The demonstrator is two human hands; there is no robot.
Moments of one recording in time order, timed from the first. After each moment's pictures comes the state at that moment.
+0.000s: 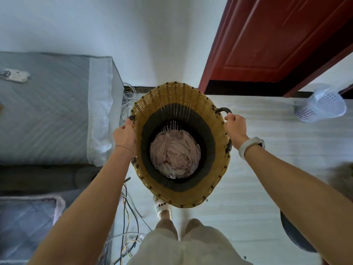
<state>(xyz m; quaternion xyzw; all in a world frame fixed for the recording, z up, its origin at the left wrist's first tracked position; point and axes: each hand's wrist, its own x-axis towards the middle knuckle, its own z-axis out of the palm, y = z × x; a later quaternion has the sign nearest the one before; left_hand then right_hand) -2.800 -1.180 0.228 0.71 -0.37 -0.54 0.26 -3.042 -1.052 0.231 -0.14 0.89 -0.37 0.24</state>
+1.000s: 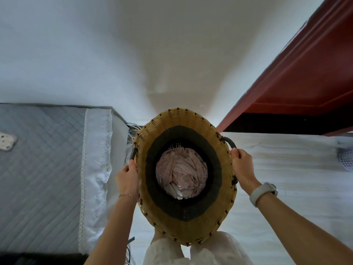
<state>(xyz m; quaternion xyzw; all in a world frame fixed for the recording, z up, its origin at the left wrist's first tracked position) -2.977 -1.473 0.175 0.76 -0.39 -0.49 0.19 -3.228 -1.361 0.159 -0.15 0.86 -0.35 0.33</state>
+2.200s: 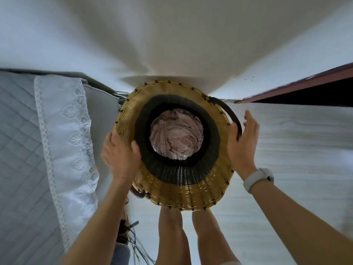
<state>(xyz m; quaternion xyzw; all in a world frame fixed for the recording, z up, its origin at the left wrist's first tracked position) -2.983 -1.640 -0.045 0.72 -0.63 -0.28 -0.06 -3.213 -1.530 -0.039 -0.22 0.90 -0.28 0.25</state>
